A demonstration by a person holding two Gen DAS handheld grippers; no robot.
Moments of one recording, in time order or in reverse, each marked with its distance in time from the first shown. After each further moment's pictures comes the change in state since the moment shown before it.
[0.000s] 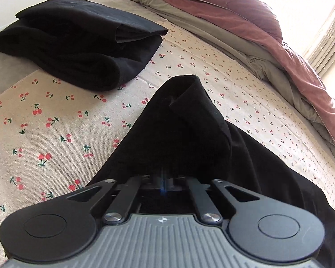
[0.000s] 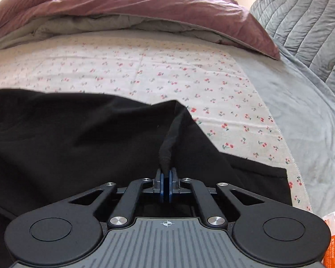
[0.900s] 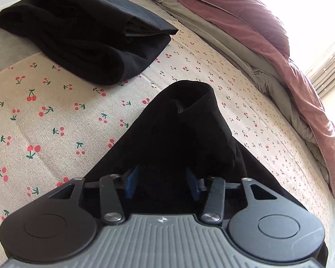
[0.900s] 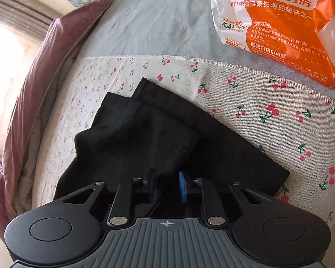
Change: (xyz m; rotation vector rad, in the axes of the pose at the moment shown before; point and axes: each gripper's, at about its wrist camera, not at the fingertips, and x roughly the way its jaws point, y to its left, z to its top) left arm 0.014 0.006 0.006 -0.104 0.013 -0.002; right arm -0.015 -0.171 -0.119 1.146 0.142 0.114
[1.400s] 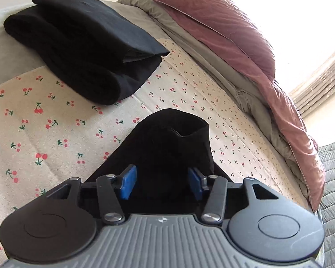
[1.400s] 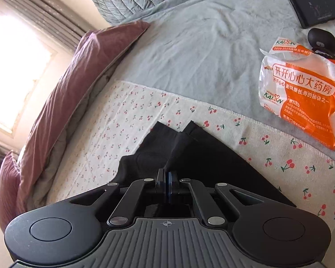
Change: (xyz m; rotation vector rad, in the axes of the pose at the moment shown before) left arm -0.037 0.004 0.007 -0.068 -0.068 -0.132; right arm -0.049 0.048 0.020 -0.105 -0.108 0.095
